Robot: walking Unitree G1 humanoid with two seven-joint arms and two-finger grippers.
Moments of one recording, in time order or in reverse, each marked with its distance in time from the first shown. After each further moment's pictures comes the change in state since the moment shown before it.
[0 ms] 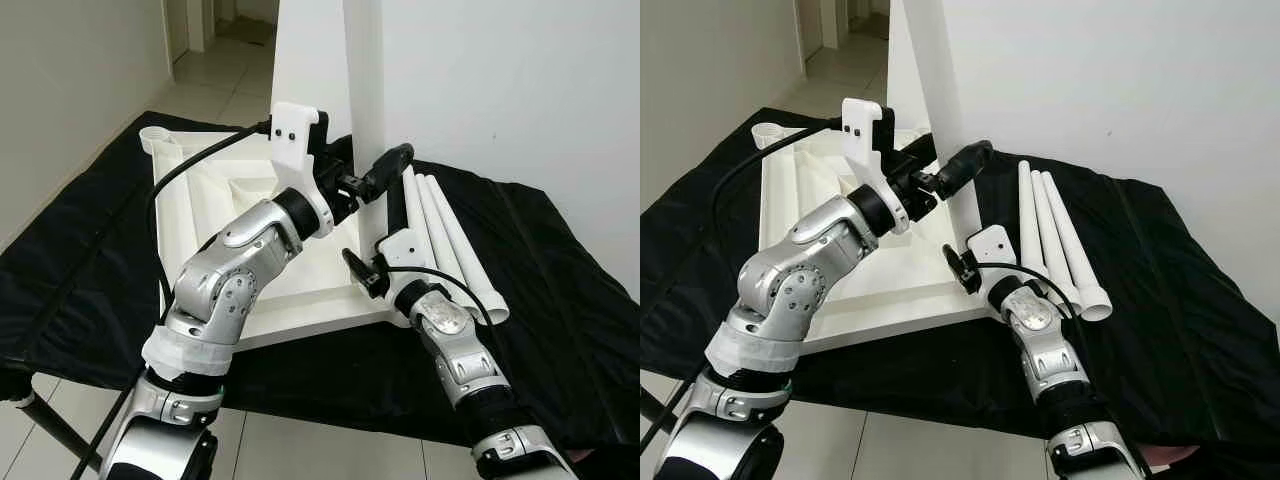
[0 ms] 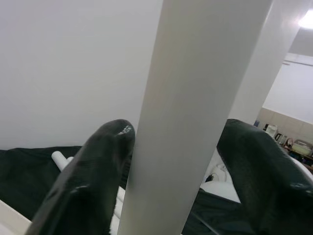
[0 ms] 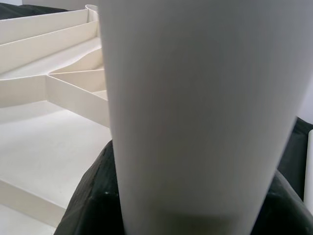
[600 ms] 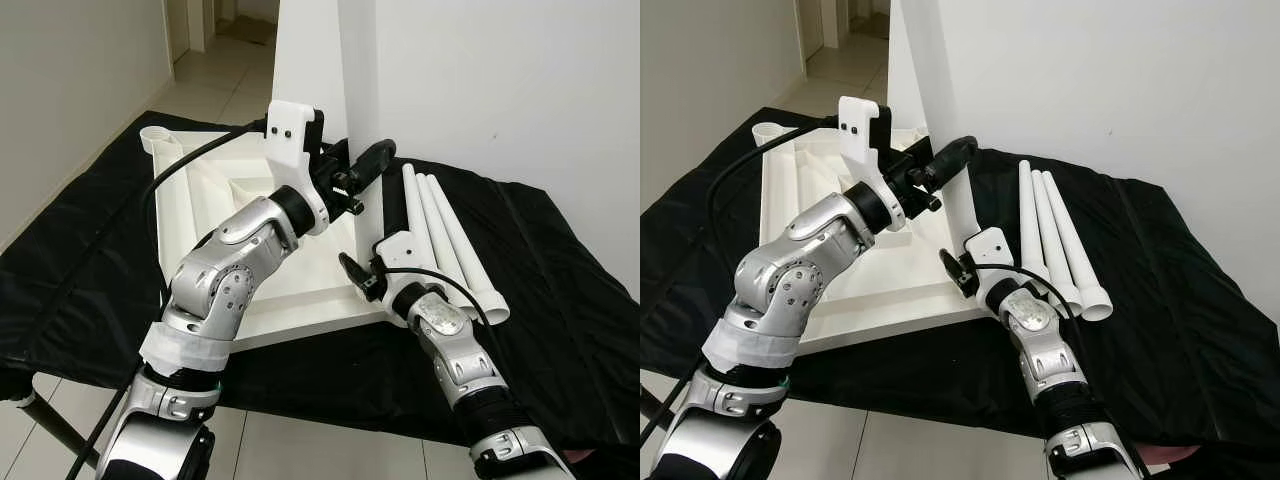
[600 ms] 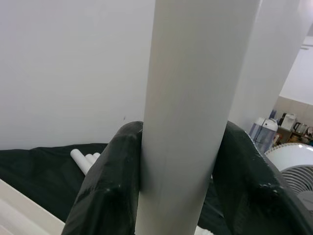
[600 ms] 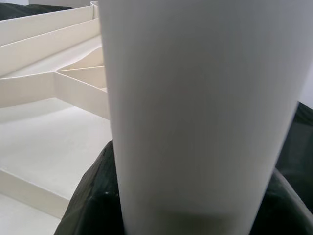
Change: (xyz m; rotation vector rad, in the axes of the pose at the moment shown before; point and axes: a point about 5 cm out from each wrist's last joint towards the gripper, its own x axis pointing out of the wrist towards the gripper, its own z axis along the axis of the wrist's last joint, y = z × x) left arm 0.004 0.005 0.000 0.075 0.036 0.026; right arm 0.001 0.003 -0.003 0.040 0.020 0.016
